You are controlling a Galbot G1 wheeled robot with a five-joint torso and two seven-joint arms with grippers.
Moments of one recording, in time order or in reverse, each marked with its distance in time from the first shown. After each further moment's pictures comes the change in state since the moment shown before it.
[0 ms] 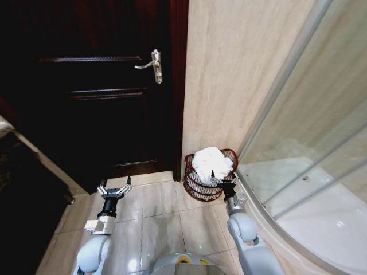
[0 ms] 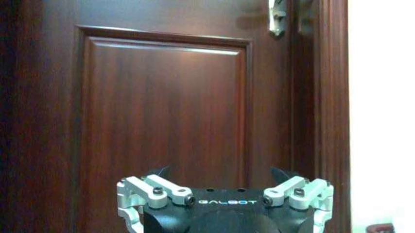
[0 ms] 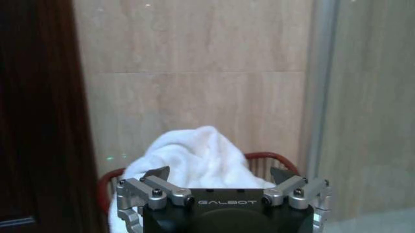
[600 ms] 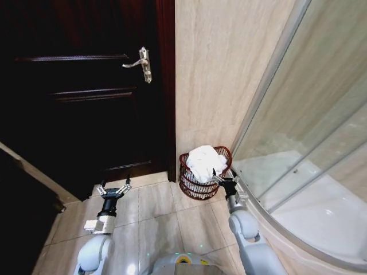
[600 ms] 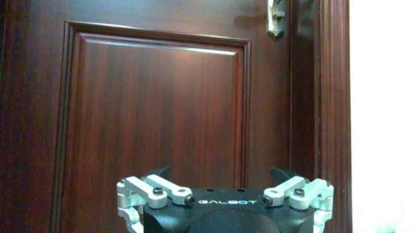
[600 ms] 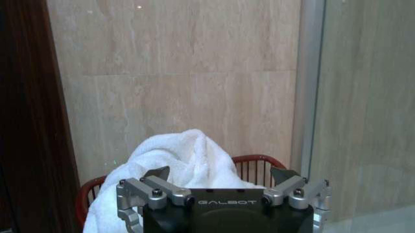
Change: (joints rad) left arm -0.004 0.004 -0.002 0.009 -0.012 -0.013 -0.004; right arm 0.020 -0.002 0.016 -0.018 0.024 0.001 -0.016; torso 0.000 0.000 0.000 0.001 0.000
